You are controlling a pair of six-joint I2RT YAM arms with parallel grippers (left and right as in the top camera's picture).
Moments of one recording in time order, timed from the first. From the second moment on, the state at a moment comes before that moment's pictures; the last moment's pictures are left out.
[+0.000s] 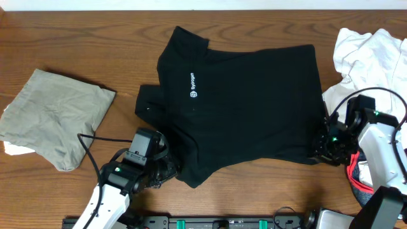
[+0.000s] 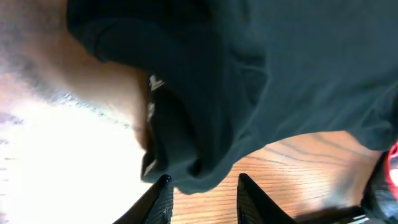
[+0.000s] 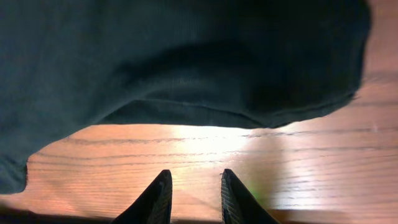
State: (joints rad) left arm -0.38 0.94 0.51 -0.76 0.35 -0.83; right arm -0.29 1.44 0.86 -1.11 -0.24 0.08
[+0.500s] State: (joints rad) left arm -0.38 1.09 0.50 -0.70 0.26 -0.78; right arm -0.29 1.44 0.85 -1.08 -0.25 0.09
